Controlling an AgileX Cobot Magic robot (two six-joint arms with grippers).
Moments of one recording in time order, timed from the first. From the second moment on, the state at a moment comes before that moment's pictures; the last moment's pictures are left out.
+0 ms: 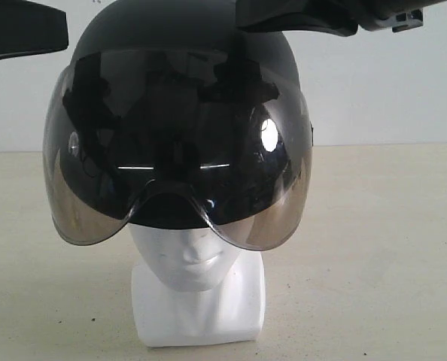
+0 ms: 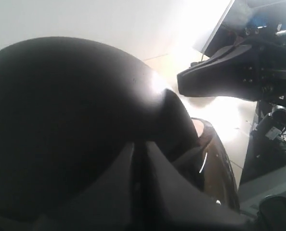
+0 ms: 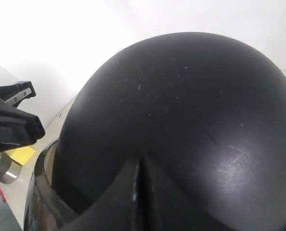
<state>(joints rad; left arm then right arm) -0.01 1.10 -0.98 1.75 -1.11 -1.98 0.71 1.19 -1.25 0.64 0.63 -0.21</state>
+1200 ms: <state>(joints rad) -0.01 1.11 -0.78 1.71 -1.29 -1.95 0.71 1.19 -1.25 0.65 0.86 -0.16</state>
